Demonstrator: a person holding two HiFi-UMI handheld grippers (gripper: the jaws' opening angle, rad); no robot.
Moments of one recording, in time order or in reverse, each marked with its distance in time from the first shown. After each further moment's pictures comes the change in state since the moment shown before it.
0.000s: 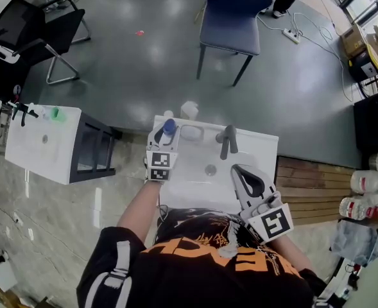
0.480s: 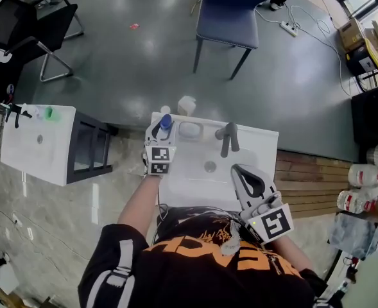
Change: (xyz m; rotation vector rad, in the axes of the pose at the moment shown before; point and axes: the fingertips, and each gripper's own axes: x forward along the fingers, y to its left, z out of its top) left arm 0.026 0.019 -0.029 0.009 0.044 0.030; right arm 0.011 0.000 -0.010 0.009 0.066 -0.019
